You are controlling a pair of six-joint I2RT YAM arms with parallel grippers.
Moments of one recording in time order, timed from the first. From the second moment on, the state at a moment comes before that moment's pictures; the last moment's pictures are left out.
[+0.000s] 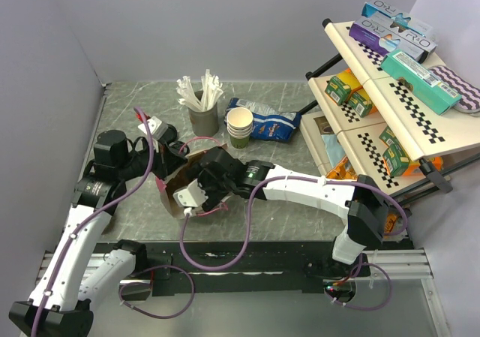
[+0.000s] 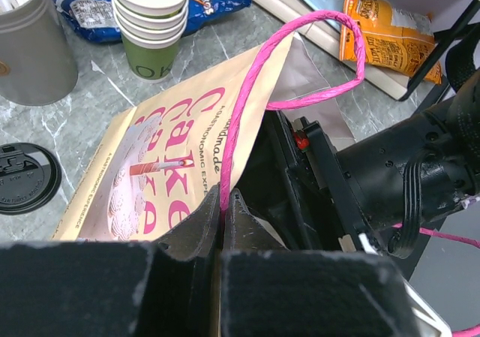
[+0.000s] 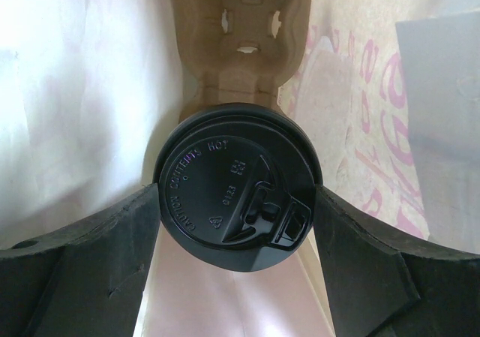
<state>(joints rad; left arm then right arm) -0.22 0.81 0.93 -0.50 0.64 -0.06 1.12 1.64 1.34 -0.43 -0.04 -1.19</state>
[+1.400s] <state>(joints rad) -0.22 0.85 0.96 -0.54 0.64 0.02 1.09 1.74 1.42 -0.52 -0.02 -1.21</state>
